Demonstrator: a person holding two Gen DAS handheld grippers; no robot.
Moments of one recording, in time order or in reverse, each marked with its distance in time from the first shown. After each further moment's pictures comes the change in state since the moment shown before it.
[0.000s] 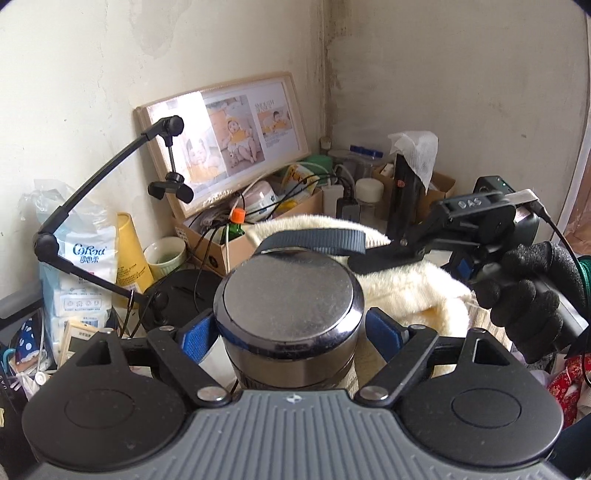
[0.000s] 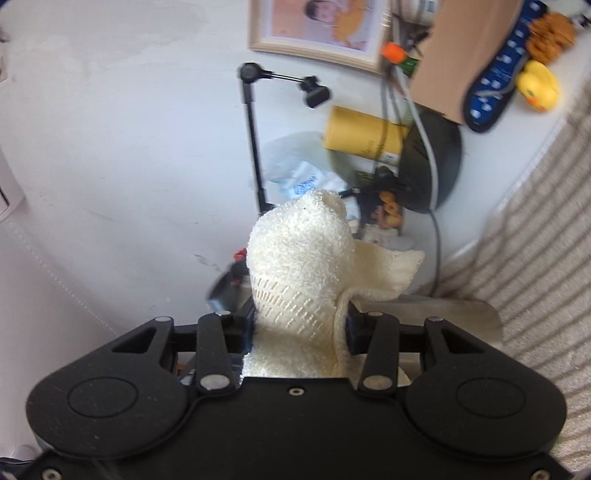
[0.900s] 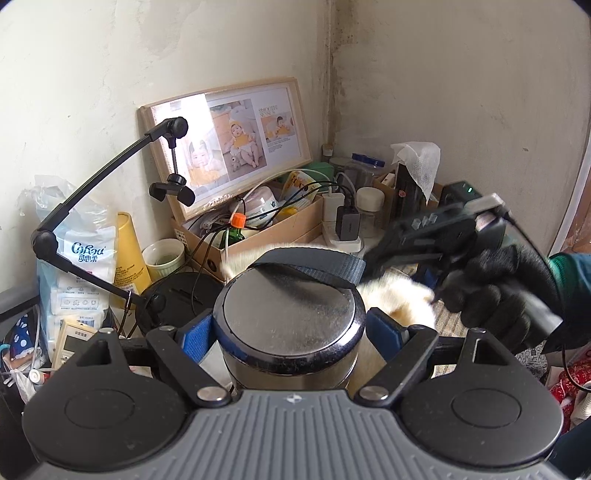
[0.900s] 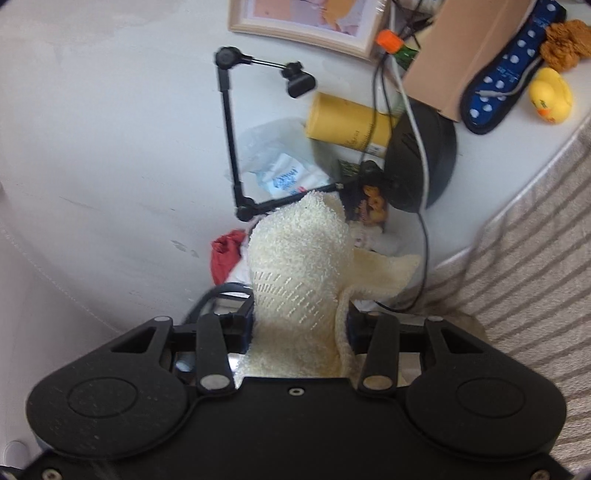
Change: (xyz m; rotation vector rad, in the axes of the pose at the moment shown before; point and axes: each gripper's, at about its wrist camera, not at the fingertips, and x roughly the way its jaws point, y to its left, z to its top) left arm 0.001 0.001 0.000 -0.034 -0.019 -0.009; right arm 0.024 -0.021 0.023 0.004 0.098 -0.128
